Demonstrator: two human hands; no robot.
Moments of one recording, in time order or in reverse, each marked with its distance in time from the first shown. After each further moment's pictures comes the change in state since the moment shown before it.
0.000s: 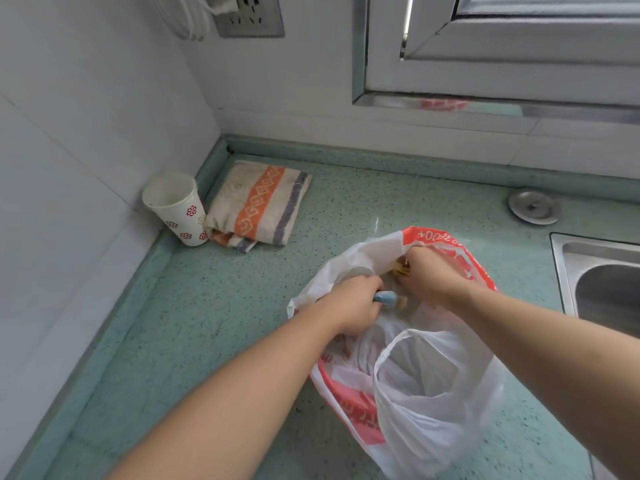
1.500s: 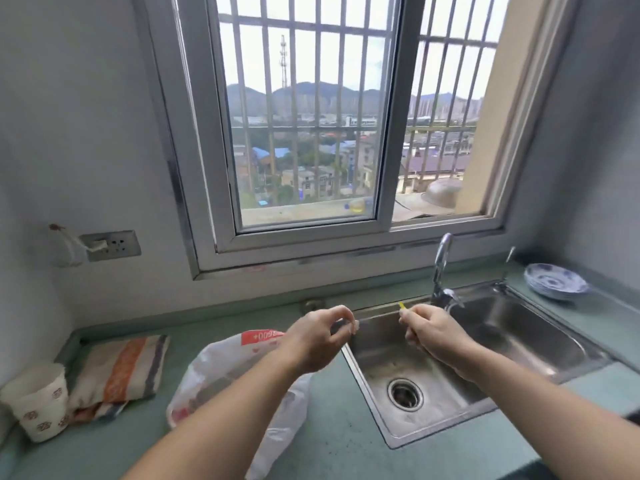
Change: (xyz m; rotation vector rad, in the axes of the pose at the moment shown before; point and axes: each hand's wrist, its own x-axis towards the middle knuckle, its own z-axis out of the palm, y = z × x) left_hand -0.159 0.235 -0.061 -0.097 0.251 0.614; right_hand -0.383 0.045 -0.133 0.754 0.743 0.388
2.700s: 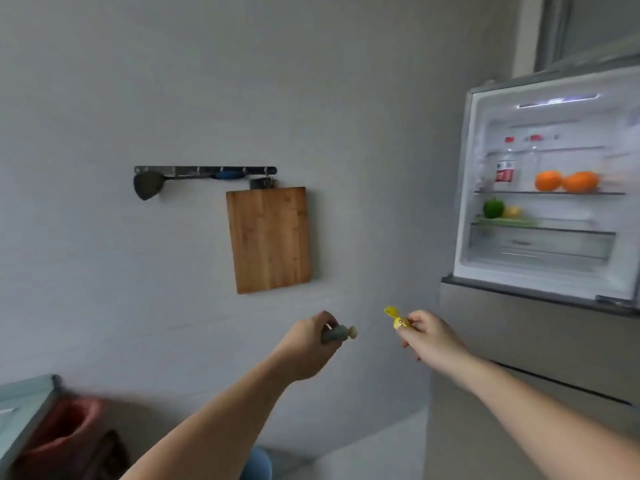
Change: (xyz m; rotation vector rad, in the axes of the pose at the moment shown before) left_hand -0.235 0.771 0.431 -0.364 -0.903 1.267; right_hand -0.691 0.230 -0.516 -0.152 1.506 0.745
